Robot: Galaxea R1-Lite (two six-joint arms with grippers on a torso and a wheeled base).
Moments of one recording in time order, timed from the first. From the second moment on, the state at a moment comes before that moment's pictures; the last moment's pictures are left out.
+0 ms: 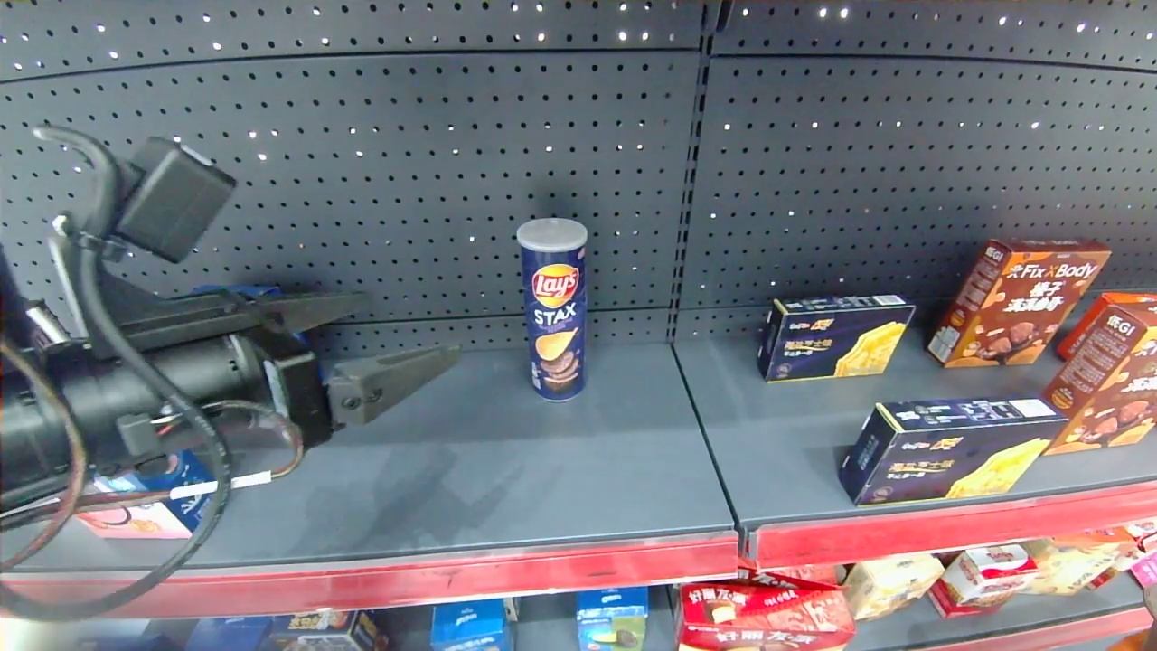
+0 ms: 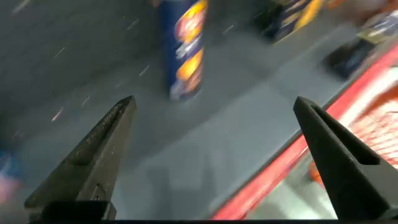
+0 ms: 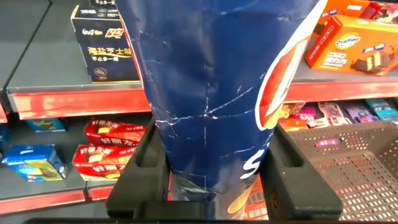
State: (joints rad) left arm -0.38 1.32 -0.79 -0.41 -0.26 0.02; right arm -0.21 0.31 -0.29 0.03 0.07 -0.13
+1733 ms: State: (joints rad) left arm -0.20 2.03 -0.90 -1.13 -0.76 0.03; right arm -0.21 0.21 -0.28 0.09 0.11 -0.14
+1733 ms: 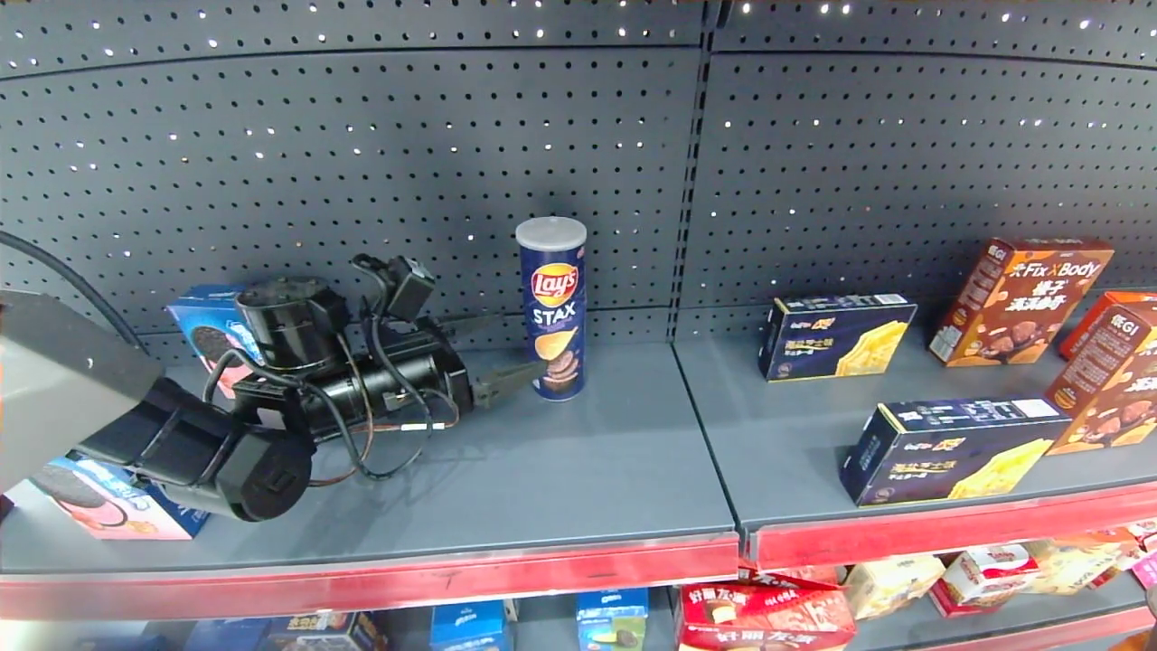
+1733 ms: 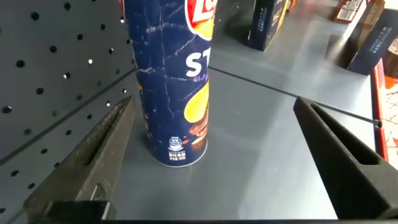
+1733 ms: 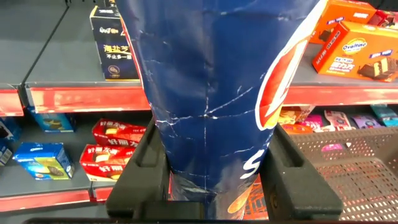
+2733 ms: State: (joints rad) left arm -0.18 2.16 -1.08 -1.11 -0.82 0.00; right arm -0.21 0.19 -0.27 0.09 0.12 -0.14
